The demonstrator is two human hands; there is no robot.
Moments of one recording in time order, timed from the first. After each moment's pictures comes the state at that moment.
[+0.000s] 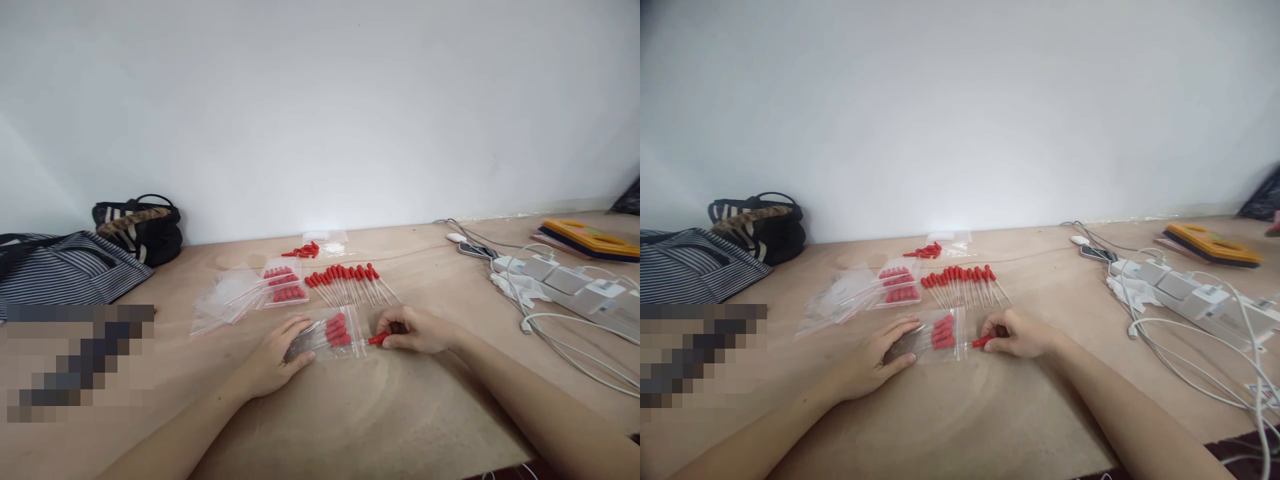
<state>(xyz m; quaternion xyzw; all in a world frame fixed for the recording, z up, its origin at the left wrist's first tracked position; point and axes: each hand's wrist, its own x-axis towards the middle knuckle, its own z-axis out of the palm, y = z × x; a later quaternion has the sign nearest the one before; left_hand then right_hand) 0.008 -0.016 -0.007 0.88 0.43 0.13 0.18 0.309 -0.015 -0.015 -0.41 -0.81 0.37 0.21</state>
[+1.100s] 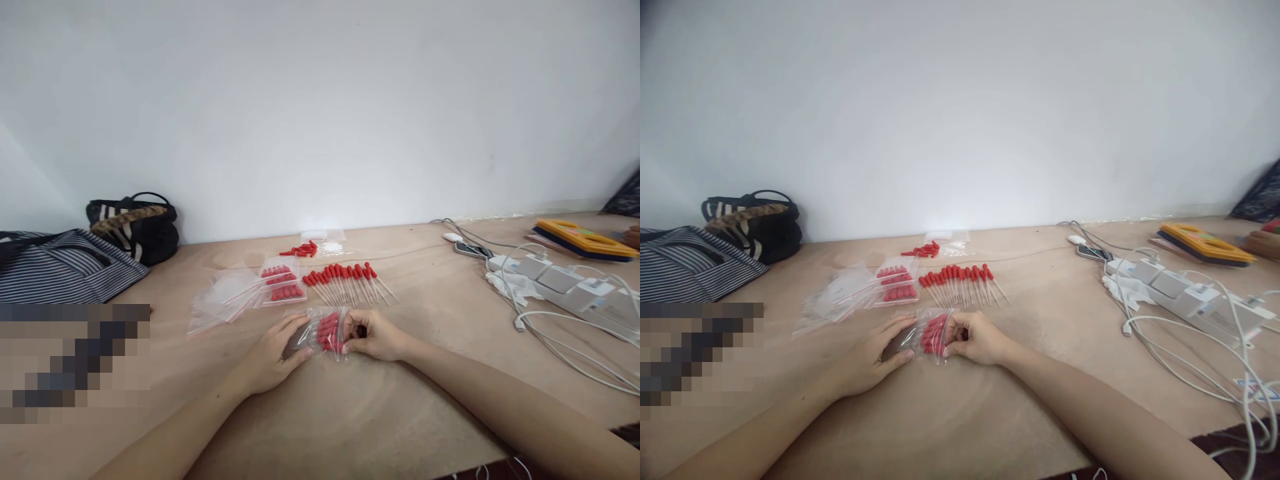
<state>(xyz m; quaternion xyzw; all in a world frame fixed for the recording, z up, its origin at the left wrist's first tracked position) 0.010 -0.013 -0.009 0.88 0.42 0.15 0.15 0.244 -0.009 -0.039 -0.37 -0.74 0.44 0.35</state>
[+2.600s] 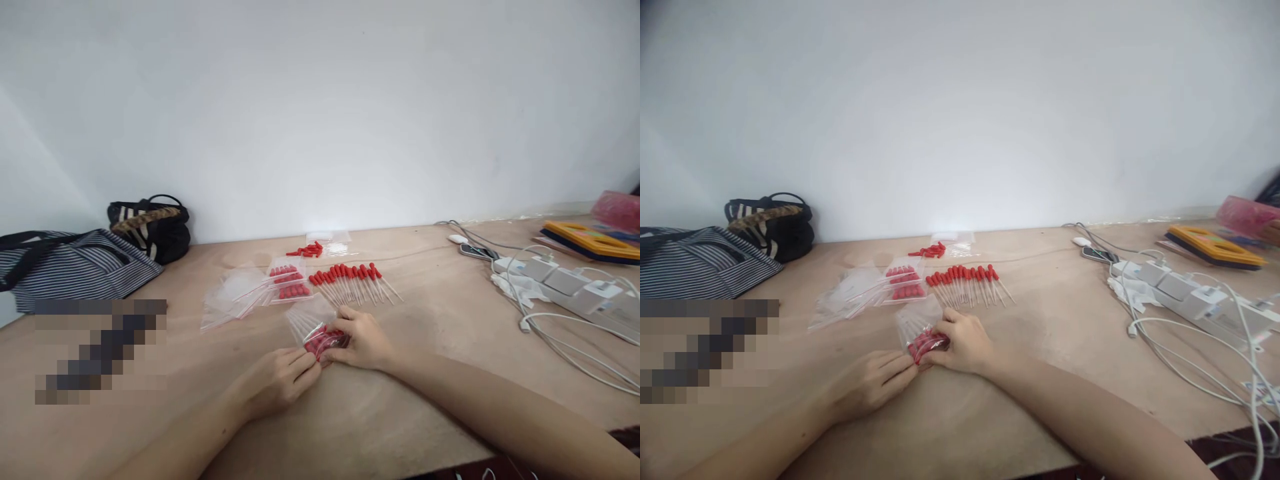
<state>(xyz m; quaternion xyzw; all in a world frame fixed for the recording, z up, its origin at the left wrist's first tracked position) 0.008 -0.038 -0.010 0.95 0.09 0.18 -0.22 0.213 -0.019 -0.032 -0.41 -0.85 0.08 0.32</state>
